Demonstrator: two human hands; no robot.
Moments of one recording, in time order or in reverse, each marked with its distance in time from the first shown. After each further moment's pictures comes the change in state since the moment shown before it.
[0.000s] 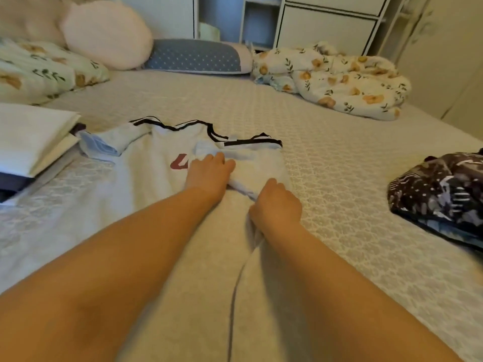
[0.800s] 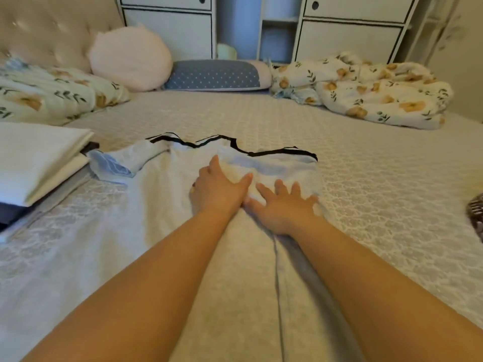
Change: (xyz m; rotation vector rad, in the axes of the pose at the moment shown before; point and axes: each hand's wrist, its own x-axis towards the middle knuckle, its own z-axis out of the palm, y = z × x) left_hand 0.023 -0.027 0.034 -0.731 0.146 -0.601; right_hand 0.088 -0.031 0.052 -0.055 -0.273 -0.200
